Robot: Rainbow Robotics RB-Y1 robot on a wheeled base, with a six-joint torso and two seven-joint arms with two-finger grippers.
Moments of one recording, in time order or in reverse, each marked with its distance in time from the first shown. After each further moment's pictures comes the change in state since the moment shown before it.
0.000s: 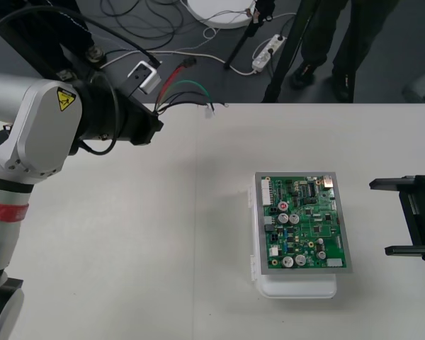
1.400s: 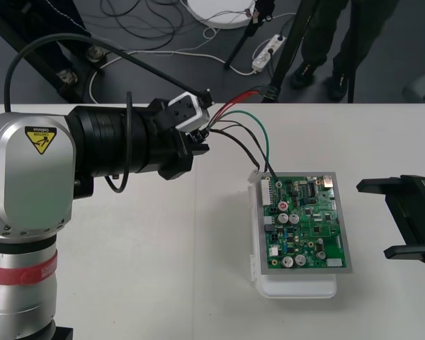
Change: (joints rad) right arm -0.001 -0.002 -0.002 -0.122 -0.036 0.000 -0.198; left arm 0.205 -0.258 0.066 -0.379 0.145 -0.139 -0.586
